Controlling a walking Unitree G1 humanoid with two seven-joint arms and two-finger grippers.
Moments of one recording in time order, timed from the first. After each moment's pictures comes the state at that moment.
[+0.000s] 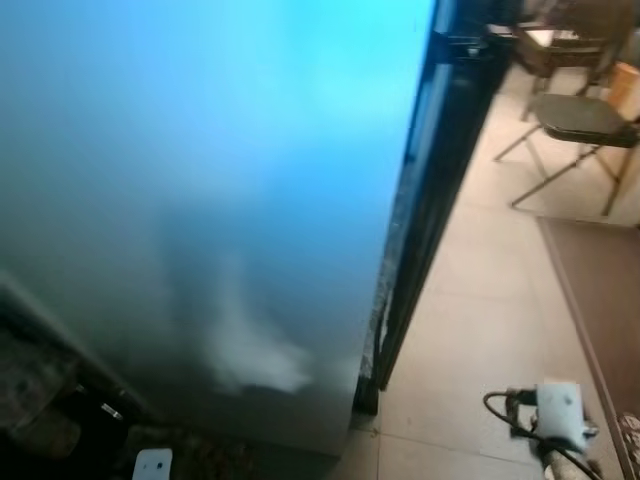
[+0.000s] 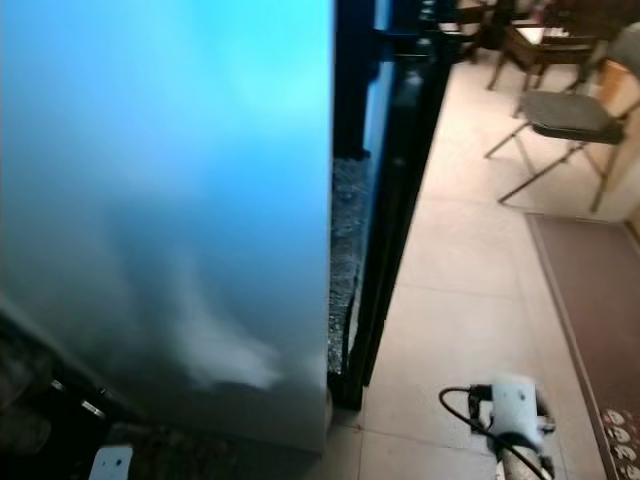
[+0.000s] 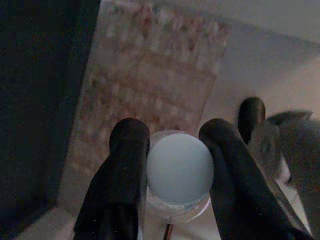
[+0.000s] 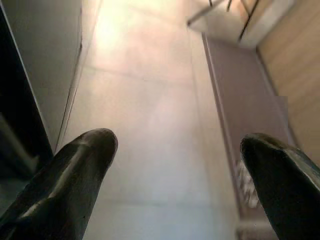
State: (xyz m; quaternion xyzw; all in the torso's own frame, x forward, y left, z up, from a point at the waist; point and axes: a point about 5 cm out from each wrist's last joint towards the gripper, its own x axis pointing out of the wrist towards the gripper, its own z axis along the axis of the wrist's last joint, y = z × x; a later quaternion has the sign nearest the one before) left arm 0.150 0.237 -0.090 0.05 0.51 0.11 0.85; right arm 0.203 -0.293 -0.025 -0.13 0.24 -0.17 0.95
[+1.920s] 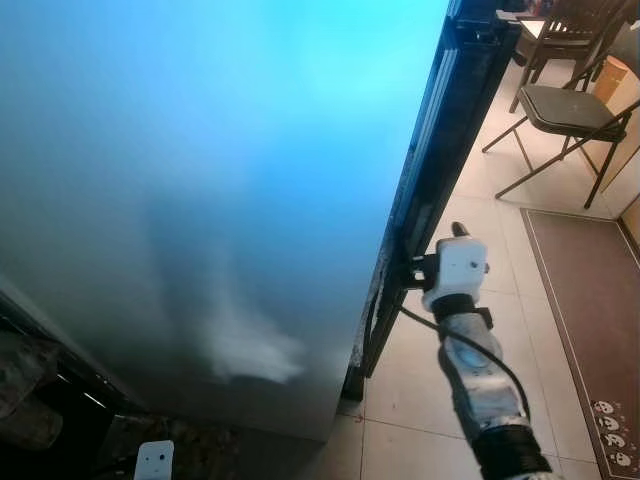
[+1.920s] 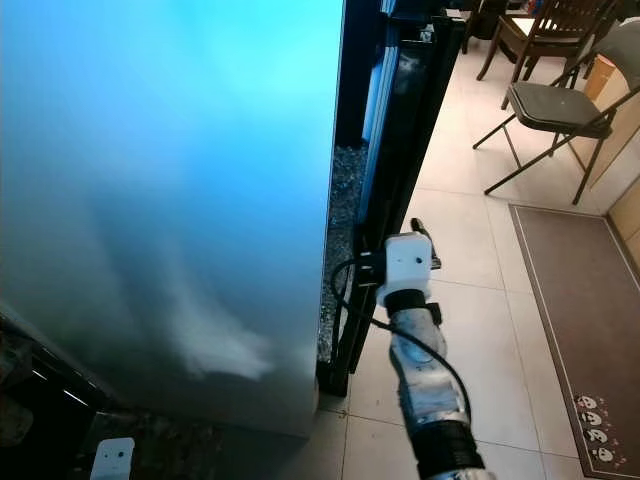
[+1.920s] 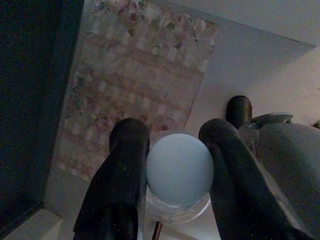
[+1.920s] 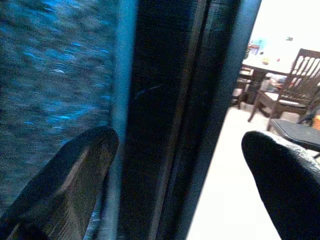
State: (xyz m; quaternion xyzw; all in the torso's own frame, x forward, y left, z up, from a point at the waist) left arm 0.162 0.234 -0.086 0.04 0.49 0.13 0.86; right arm 0.322 -0.155 0.120 -0.07 -0.08 0.01 0.99
